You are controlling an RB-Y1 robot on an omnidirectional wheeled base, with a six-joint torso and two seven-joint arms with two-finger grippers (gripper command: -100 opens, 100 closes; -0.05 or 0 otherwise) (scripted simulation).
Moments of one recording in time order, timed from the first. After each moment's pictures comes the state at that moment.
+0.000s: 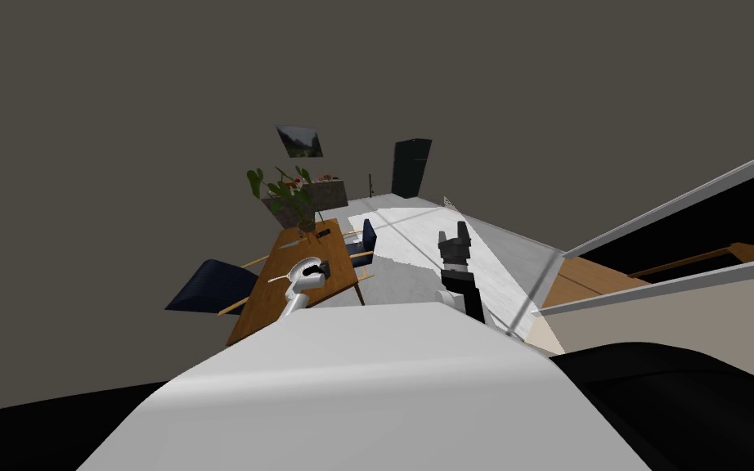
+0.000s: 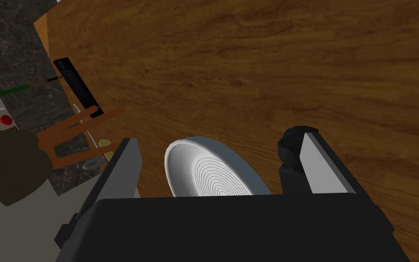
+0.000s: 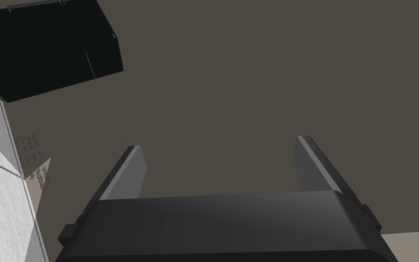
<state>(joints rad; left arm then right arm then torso) -0.09 0.24 0.10 -1.25 0.17 0.57 0.10 0.49 -0.04 -0.07 -2.23 -0.09 -0.39 -0.06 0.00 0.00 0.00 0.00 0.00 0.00</state>
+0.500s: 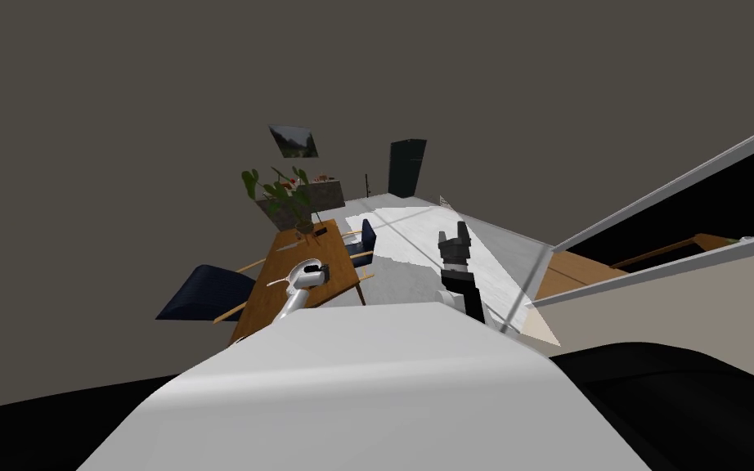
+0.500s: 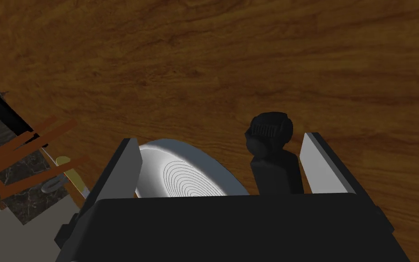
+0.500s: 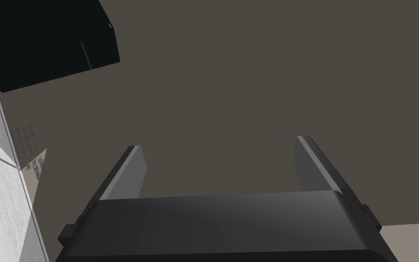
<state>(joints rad) -0.17 0.26 0.11 -1.12 0.19 0.68 0.08 0.49 -0.04 -0.07 -2.23 -0.09 -0.39 -0.06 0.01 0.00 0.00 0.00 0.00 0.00</state>
